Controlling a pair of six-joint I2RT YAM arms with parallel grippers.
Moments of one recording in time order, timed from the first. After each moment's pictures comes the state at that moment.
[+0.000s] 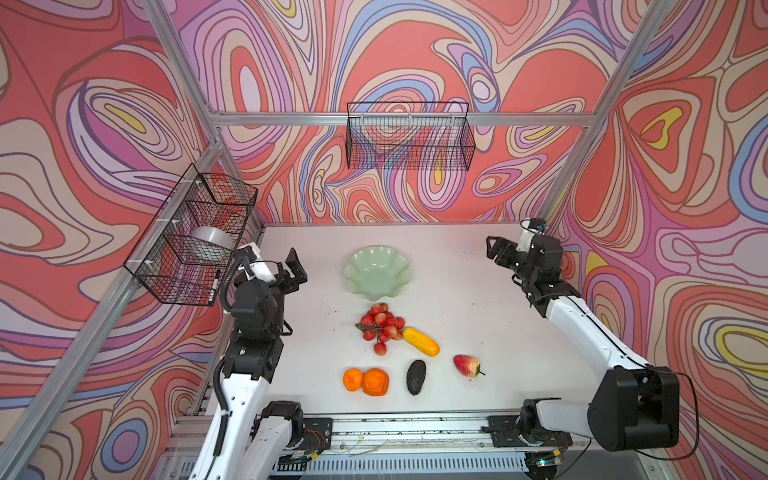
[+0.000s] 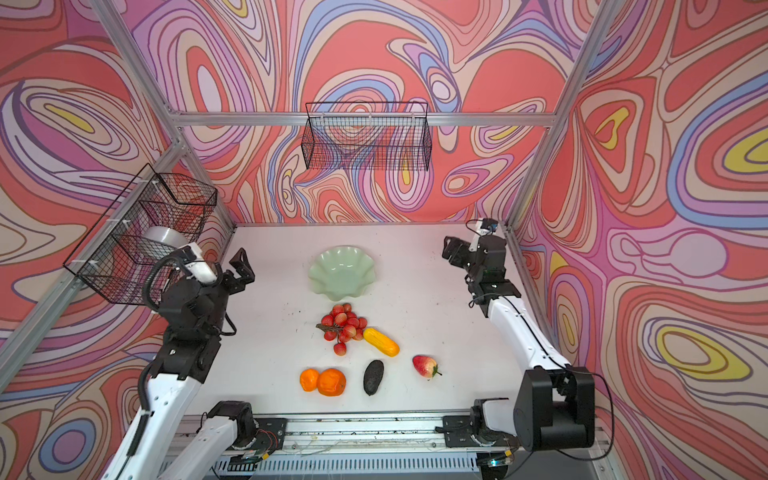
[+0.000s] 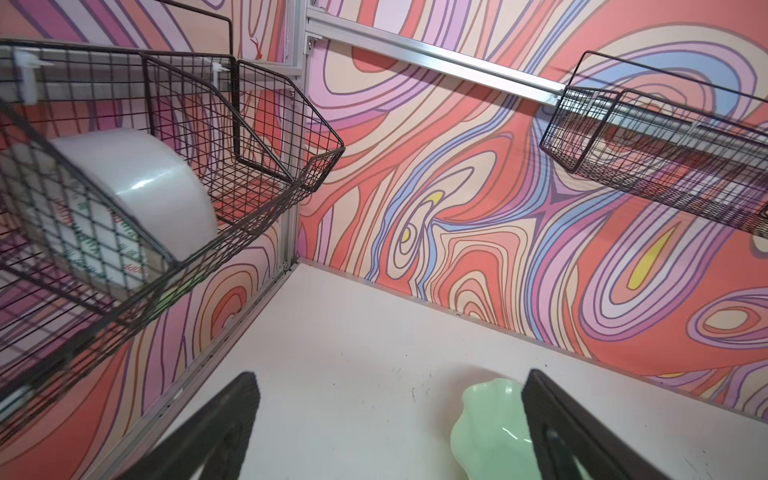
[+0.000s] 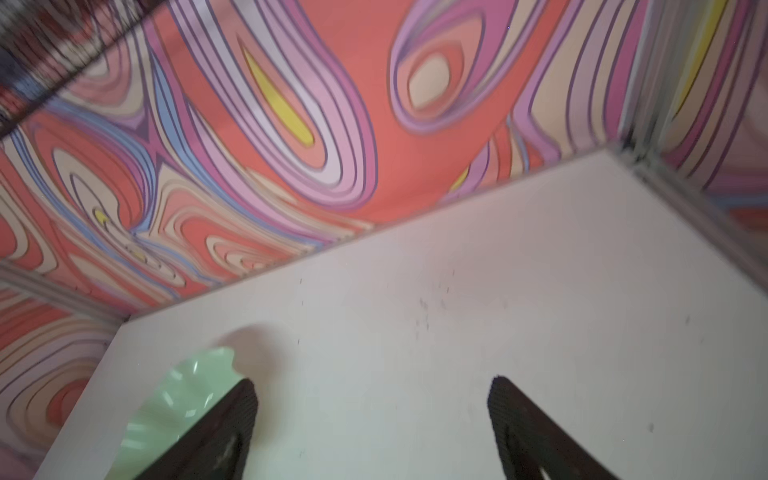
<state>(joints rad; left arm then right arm) -0.06 0.69 0.76 -0.15 -0.25 -0.29 0.05 1.29 0.90 -0.08 -0.13 0.45</state>
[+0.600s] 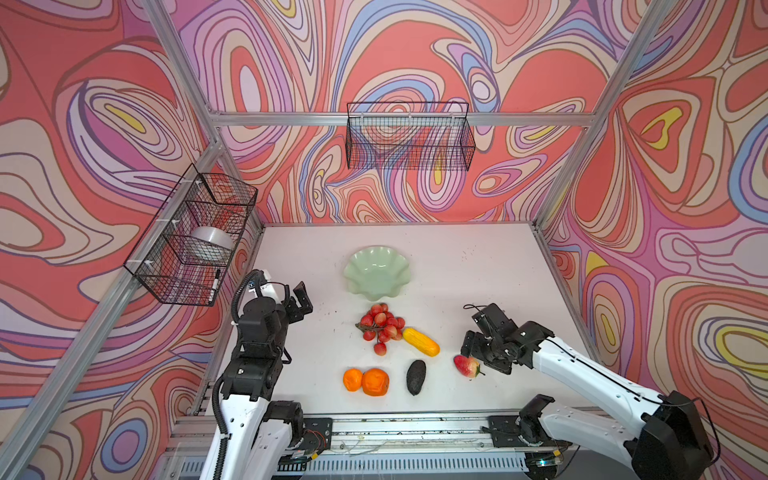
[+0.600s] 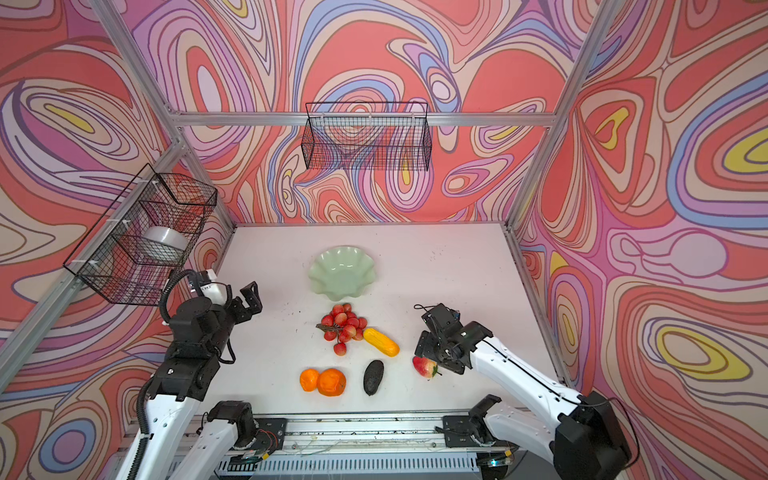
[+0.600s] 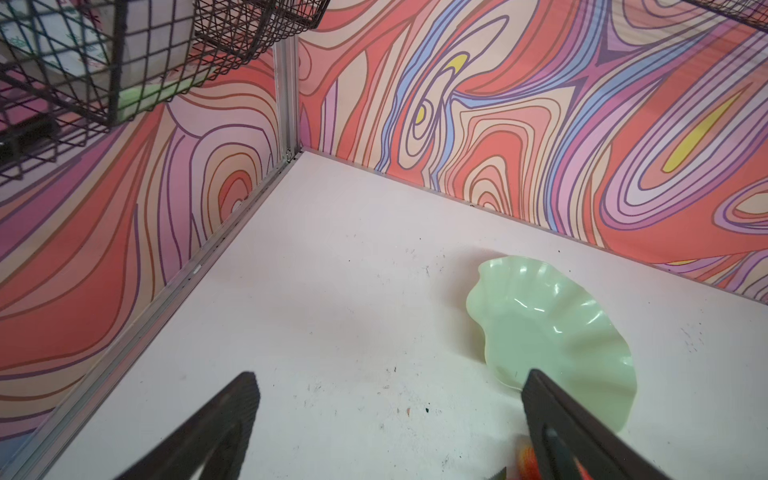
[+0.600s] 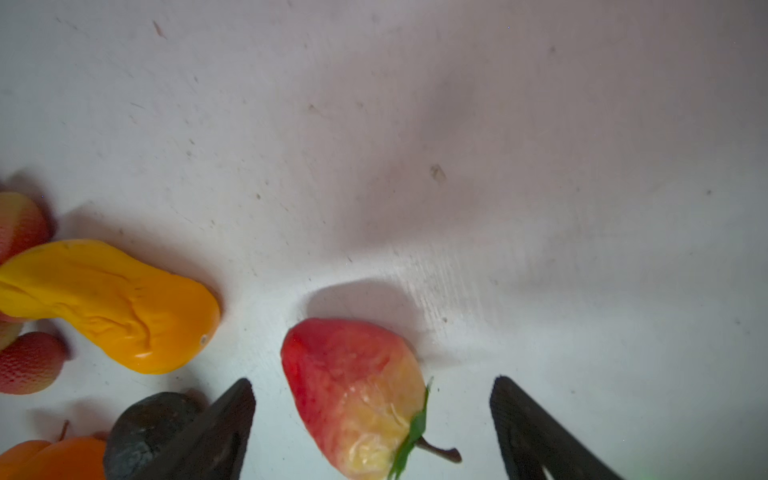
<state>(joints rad) -0.06 0.60 0.67 -0.40 -0.19 -0.33 0.57 1.08 0.63 -0.84 0.02 0.97</state>
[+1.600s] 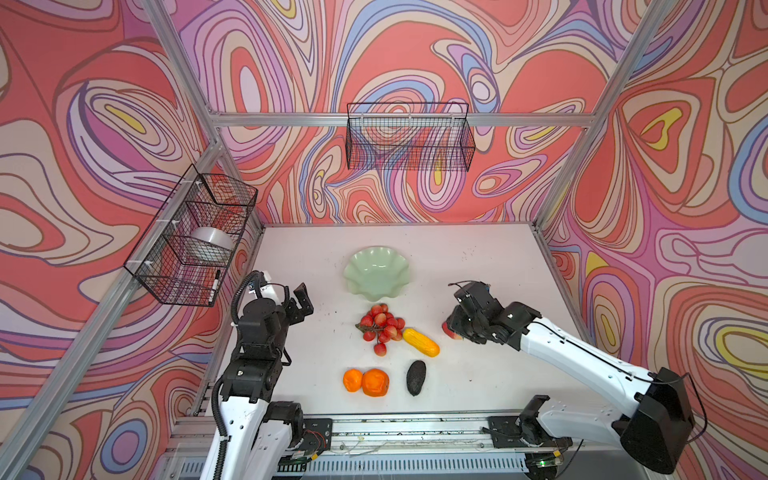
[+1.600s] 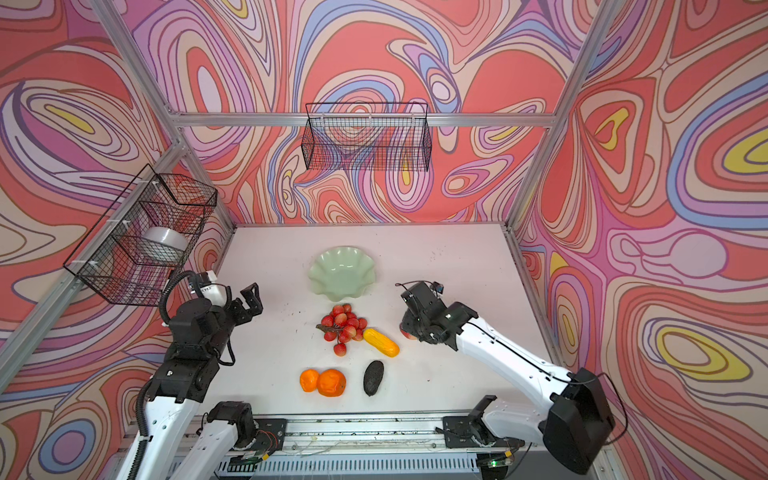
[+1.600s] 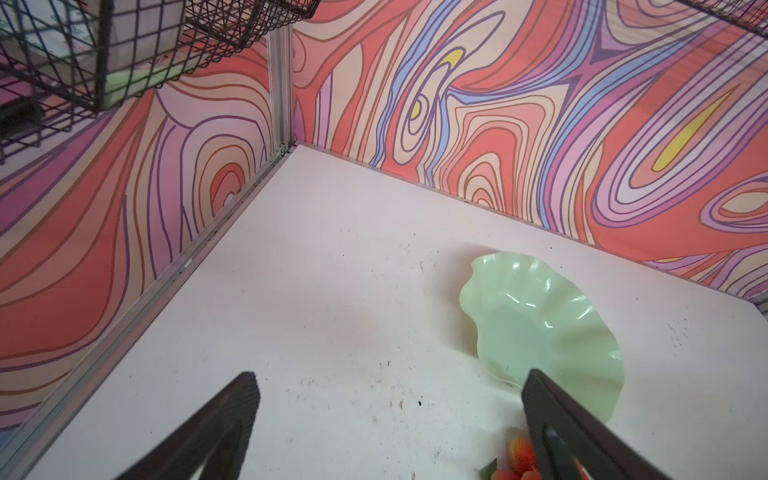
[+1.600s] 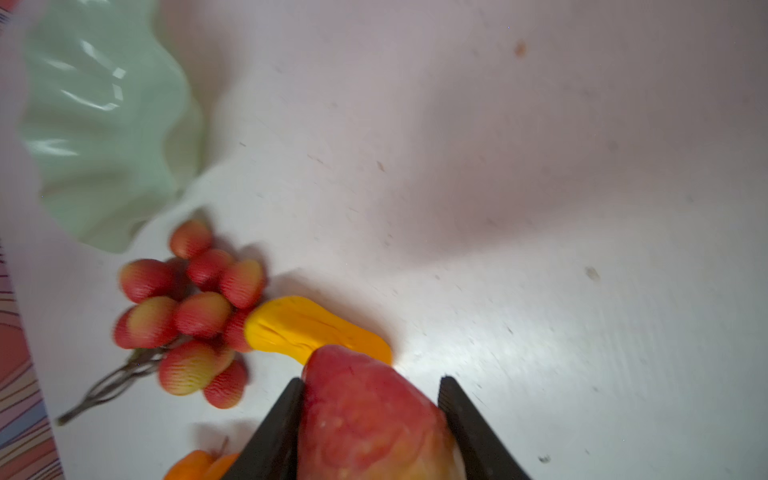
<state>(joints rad) -0.06 0.60 0.68 -0.45 -0.17 -0.35 0.67 1.28 1.00 -0.70 0.14 0.99</state>
